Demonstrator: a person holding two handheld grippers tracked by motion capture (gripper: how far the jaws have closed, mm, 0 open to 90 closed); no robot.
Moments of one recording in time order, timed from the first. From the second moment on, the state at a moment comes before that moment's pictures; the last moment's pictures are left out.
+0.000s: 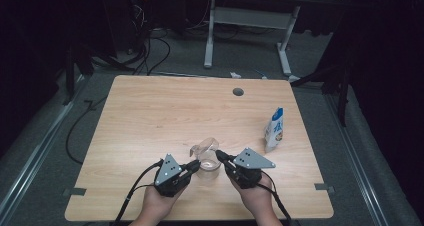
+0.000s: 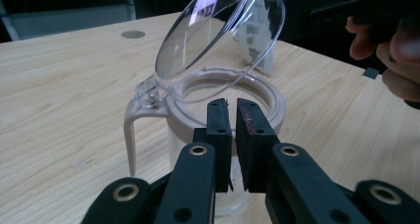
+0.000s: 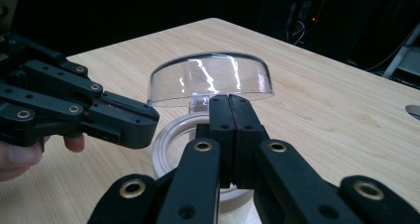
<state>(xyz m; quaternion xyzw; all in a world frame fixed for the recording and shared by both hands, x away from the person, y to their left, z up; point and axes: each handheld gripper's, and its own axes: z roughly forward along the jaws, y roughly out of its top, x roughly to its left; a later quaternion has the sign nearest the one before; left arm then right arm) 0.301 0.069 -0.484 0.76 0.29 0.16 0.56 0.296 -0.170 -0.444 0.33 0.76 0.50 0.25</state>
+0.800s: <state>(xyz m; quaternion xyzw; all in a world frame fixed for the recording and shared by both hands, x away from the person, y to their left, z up) 0.306 0.071 -0.476 0.74 0.30 0.17 0.58 0.297 -0.177 -0.467 0.36 0.76 0.48 0.25</state>
